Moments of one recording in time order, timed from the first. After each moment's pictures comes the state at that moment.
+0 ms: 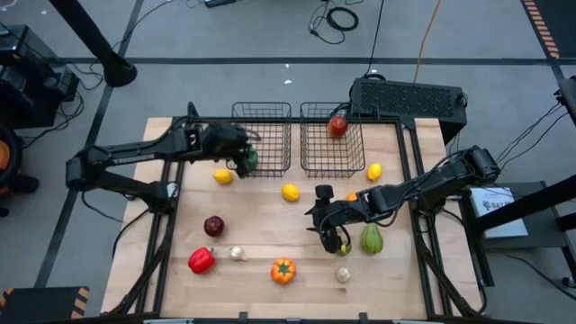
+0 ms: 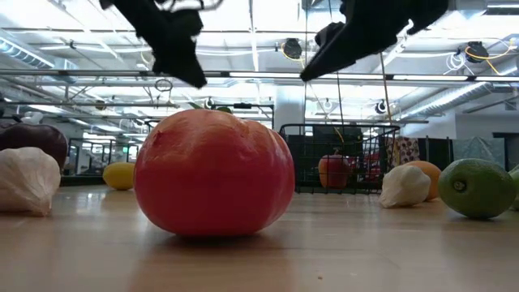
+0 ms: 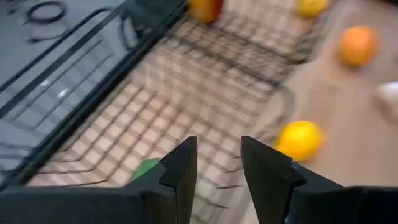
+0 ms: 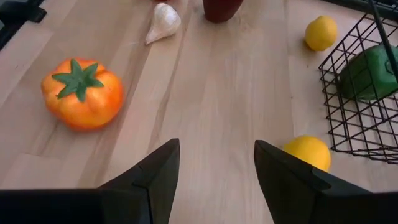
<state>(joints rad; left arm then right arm) 0.28 1.18 0.99 -0.53 -0.15 -0.17 0.29 1.50 0.98 -0.20 0.21 0.00</state>
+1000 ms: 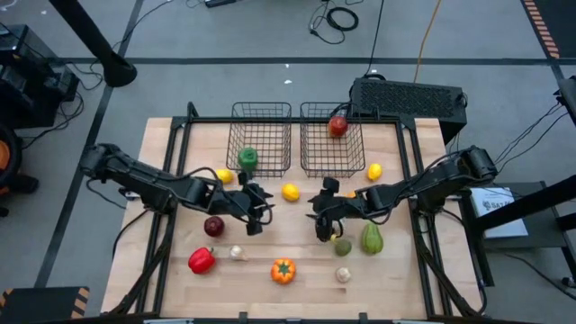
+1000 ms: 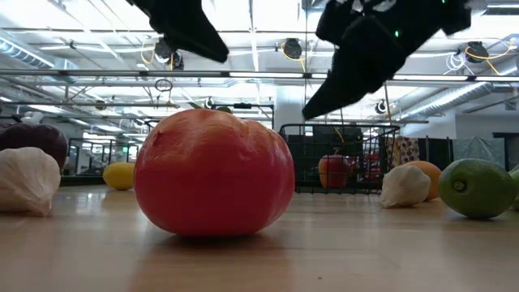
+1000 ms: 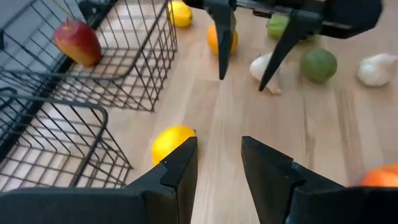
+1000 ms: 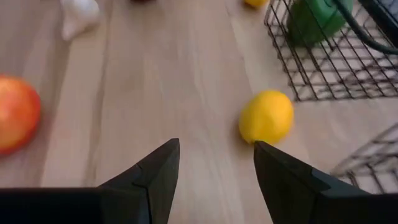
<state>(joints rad) -0.26 1.38 0.99 -0.32 -0.43 -0.20 0.23 1.53 0.82 0.00 0.34 0.20</state>
